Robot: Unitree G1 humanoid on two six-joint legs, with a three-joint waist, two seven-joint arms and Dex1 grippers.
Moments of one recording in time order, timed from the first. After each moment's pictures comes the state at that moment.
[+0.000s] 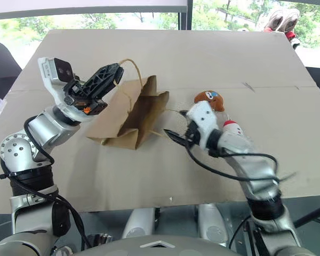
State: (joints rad) left arm -0.46 0.54 0.35 -0.07 -1.77 1.00 -0.35; right arm -0.24 -0.36 0.07 -0.70 0.30 0.85 0.51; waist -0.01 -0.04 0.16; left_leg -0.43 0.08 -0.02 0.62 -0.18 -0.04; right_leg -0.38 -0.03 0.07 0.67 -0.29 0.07
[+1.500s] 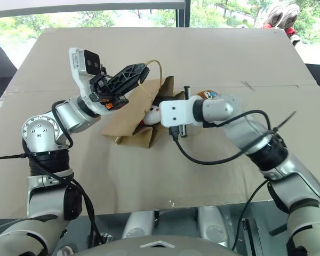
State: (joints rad) left arm -0.61 0.46 0.27 0.03 -1.61 1.09 -0.51; right arm -0.87 -0.45 0.60 0.07 -0.13 0.11 0.91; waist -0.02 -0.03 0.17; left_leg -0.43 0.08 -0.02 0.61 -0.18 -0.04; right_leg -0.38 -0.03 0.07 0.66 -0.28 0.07
